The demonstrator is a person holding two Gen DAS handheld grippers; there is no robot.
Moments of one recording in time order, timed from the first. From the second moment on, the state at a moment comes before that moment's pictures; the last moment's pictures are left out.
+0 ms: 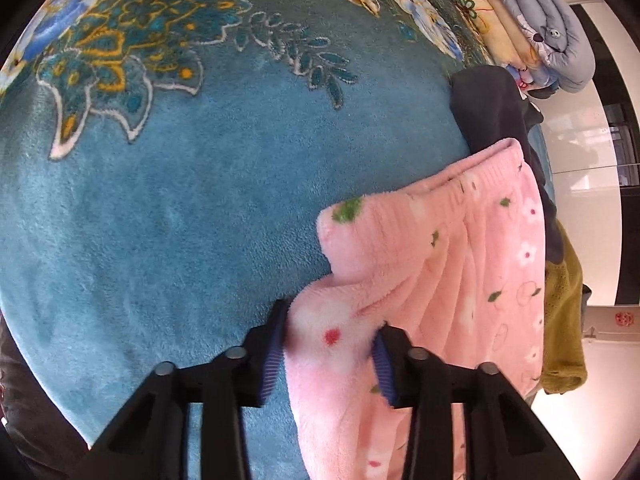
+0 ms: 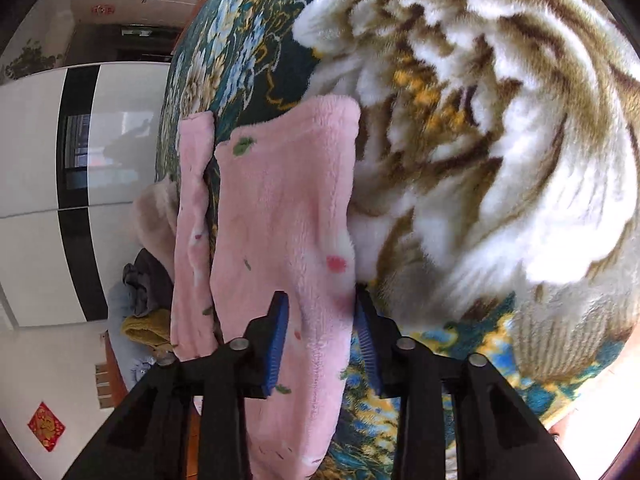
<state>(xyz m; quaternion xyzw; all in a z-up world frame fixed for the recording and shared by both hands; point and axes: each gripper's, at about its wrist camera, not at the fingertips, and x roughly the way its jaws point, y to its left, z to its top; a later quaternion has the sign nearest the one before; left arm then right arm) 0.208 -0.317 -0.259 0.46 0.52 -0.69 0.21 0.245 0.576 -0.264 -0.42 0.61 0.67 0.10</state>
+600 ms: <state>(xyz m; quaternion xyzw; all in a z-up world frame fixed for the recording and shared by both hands) 0.194 -0.330 -0.118 0.34 0.53 -0.77 0.10 0.165 0.572 -0.104 -0.26 0.57 0.78 -0.01</state>
